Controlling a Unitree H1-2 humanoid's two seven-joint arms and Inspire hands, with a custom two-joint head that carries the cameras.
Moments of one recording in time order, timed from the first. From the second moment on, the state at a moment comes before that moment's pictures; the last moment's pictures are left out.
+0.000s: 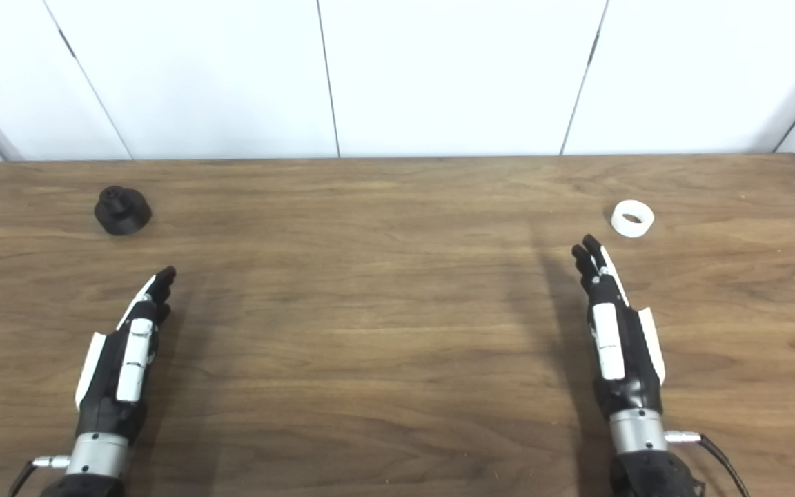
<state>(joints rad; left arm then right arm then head) 0.20 0.12 0.13 -0.22 0.00 -0.05 -0.05 0.11 -0.09 -0.08 -0.15 0.03 -0.10 0.03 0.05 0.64</state>
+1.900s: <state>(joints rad) 0.21 0.10 0.06 -0.21 0.09 -0.05 0.04 0.06 -0.18 -0.10 -0.04 0.10 -0.24 0.09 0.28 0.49</state>
